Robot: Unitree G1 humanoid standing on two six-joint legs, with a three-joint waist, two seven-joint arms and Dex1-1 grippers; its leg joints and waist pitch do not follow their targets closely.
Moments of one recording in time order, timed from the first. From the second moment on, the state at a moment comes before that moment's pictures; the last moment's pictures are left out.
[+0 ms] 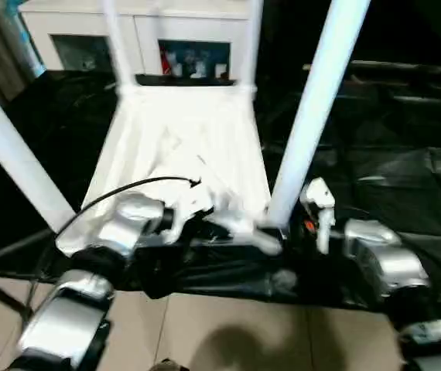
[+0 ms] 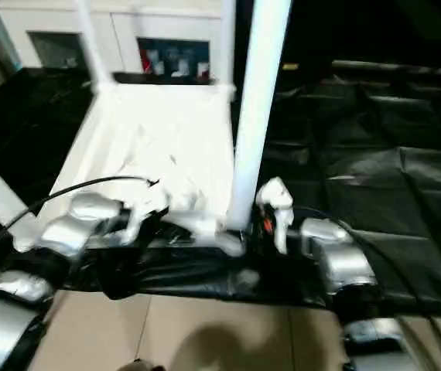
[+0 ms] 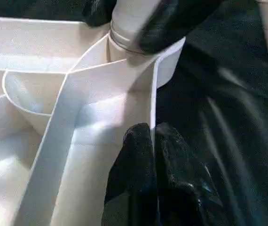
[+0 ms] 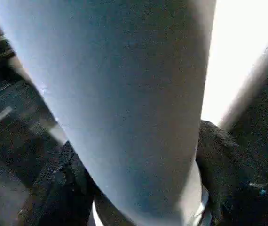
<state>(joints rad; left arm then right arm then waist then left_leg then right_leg) -0.75 0.19 -0.22 0.93 0.09 -0.07 -1.08 -0.49 -0.24 0.02 0.63 0.18 0.15 0.80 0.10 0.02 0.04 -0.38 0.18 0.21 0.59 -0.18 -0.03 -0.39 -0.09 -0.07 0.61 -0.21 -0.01</state>
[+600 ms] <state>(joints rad) -0.80 0.11 -0.21 1.01 0.12 -0.05 -0.90 -0.56 -0.16 -0.06 0.76 0.15 0.08 0.60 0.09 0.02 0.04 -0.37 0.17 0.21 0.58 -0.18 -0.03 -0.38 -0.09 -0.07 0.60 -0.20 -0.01</state>
